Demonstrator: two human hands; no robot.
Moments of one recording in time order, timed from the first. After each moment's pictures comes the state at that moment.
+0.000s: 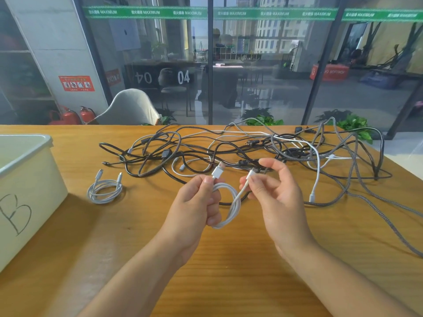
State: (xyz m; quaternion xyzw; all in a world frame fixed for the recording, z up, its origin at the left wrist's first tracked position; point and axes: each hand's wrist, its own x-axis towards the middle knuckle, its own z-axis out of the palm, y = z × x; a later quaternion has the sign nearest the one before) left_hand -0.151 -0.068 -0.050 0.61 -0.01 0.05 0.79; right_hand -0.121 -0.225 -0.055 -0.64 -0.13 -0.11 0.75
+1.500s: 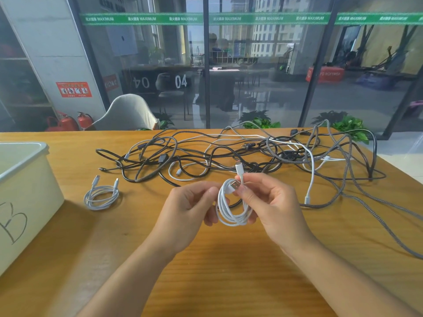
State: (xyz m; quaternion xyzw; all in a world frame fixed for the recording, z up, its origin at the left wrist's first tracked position) left_hand -0.147 -0.053 -0.050 0.76 -0.11 0.10 0.63; right_hand -0.108 -0.240 -0.065 -0.69 -0.19 -0.08 0.70
